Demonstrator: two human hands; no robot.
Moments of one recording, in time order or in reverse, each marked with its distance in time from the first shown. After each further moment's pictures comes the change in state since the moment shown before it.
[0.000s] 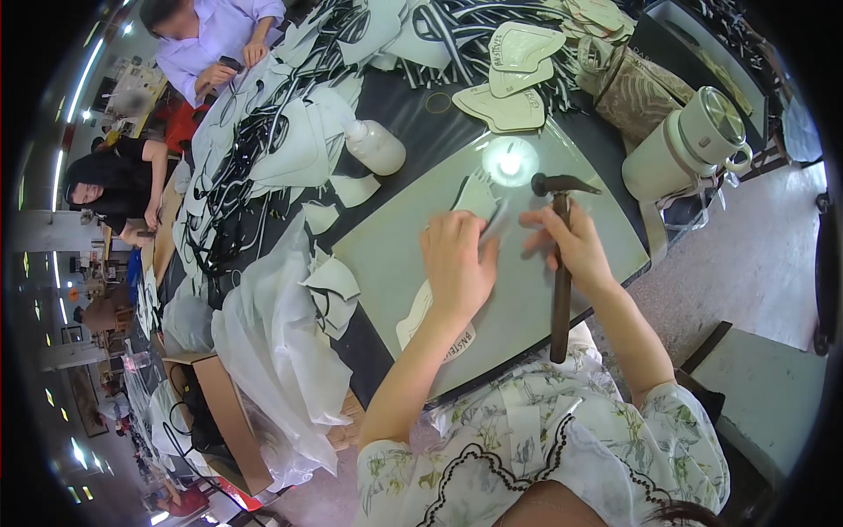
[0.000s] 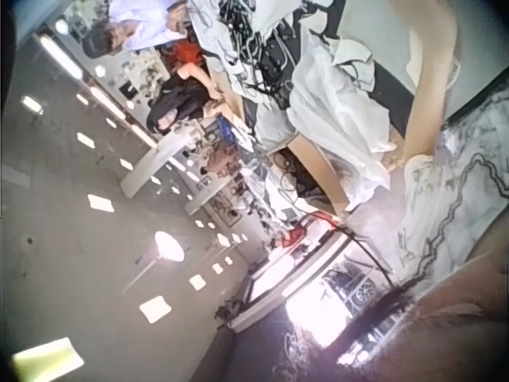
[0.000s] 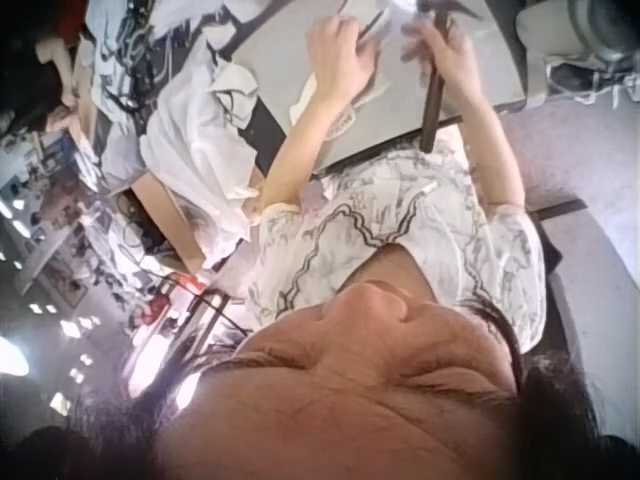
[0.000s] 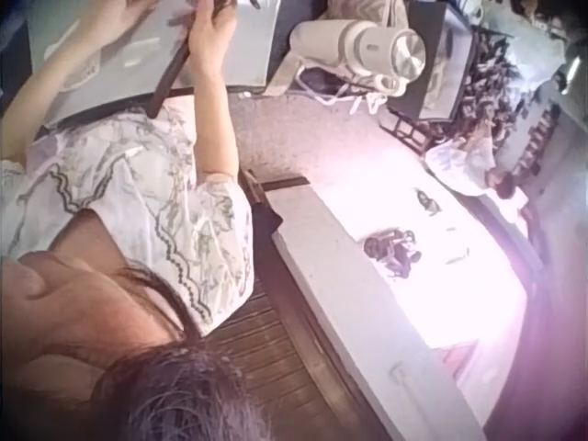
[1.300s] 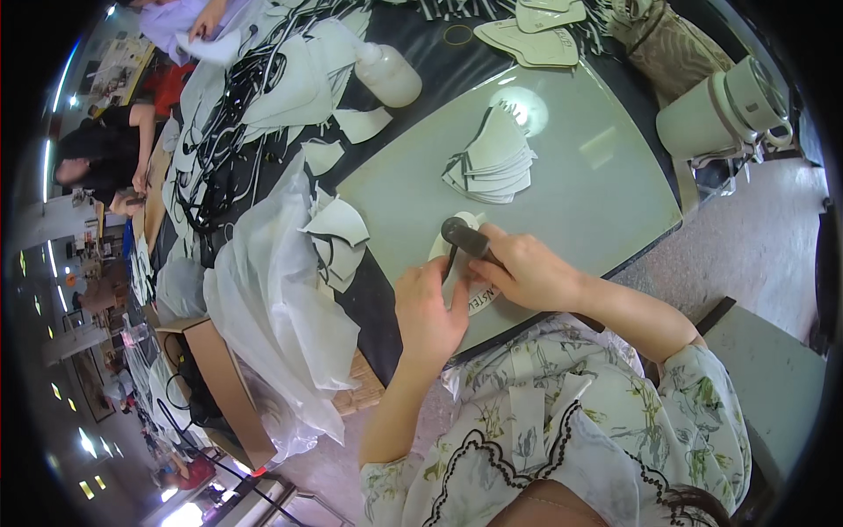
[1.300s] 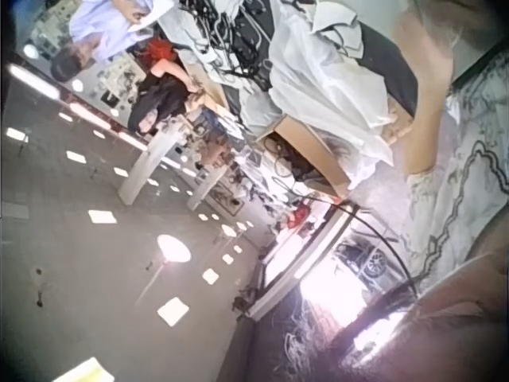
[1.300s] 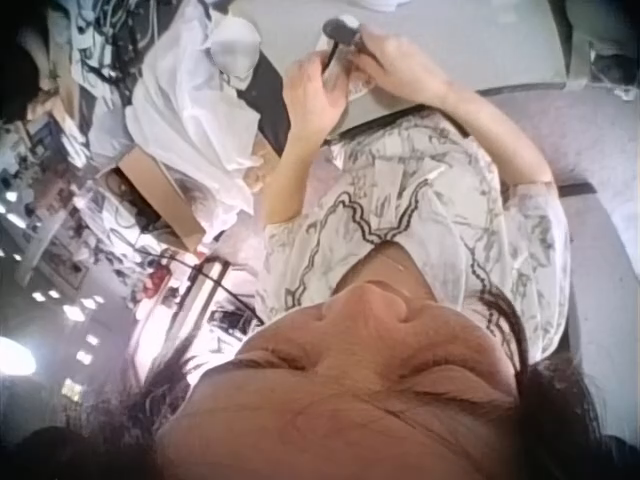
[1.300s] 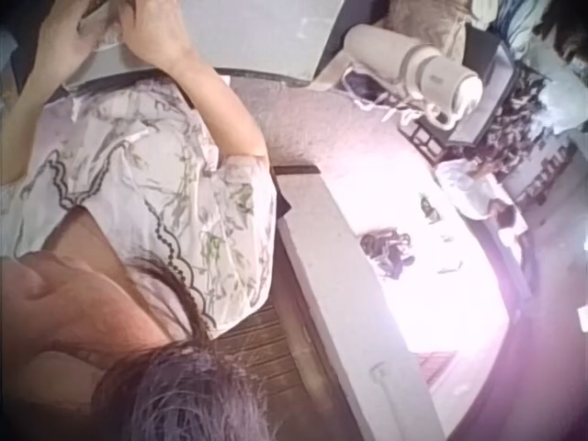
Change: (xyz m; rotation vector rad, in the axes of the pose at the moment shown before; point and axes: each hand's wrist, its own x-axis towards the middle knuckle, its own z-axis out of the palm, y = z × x) left_hand -0.114 -0.016 -0.071 -0.036 -0.271 -0.362; right_hand -0.046 0.029 0.080 -0.667 -0.606 -0.181
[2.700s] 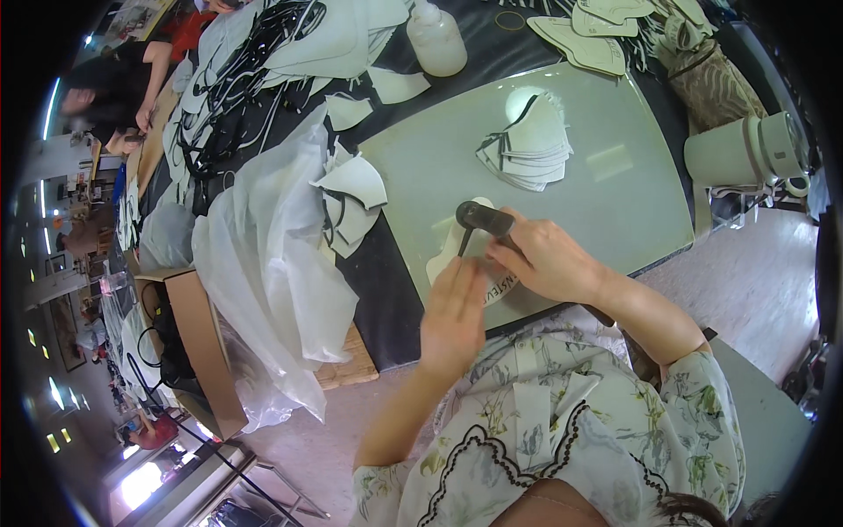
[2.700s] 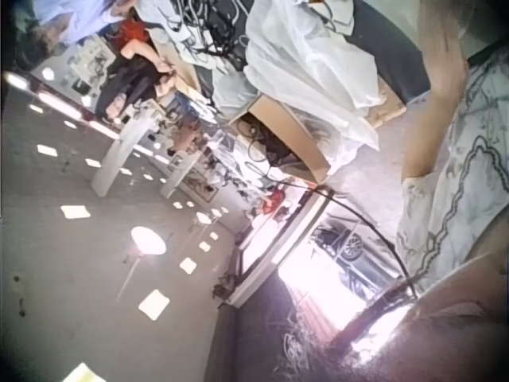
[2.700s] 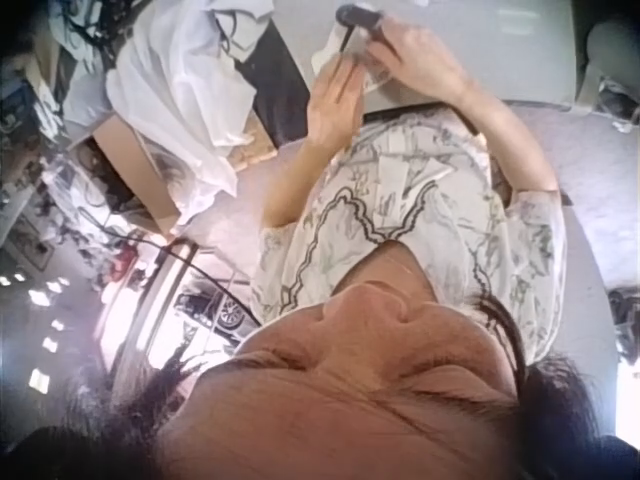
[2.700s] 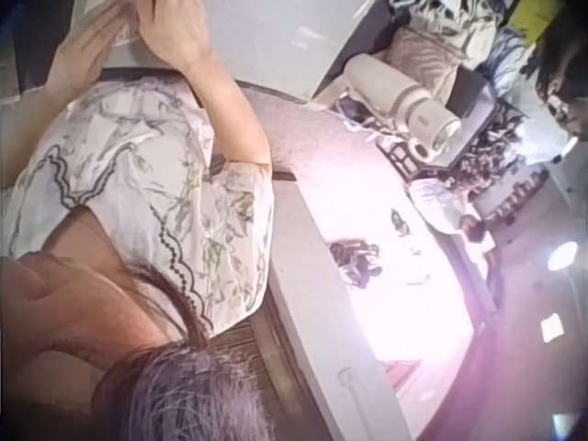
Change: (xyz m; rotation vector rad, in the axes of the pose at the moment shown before) left_hand -0.051 -0.002 0.018 -0.018 0.051 0.237; right_hand 0.009 -0.013 -0.006 -0.195 -0.071 -0.045
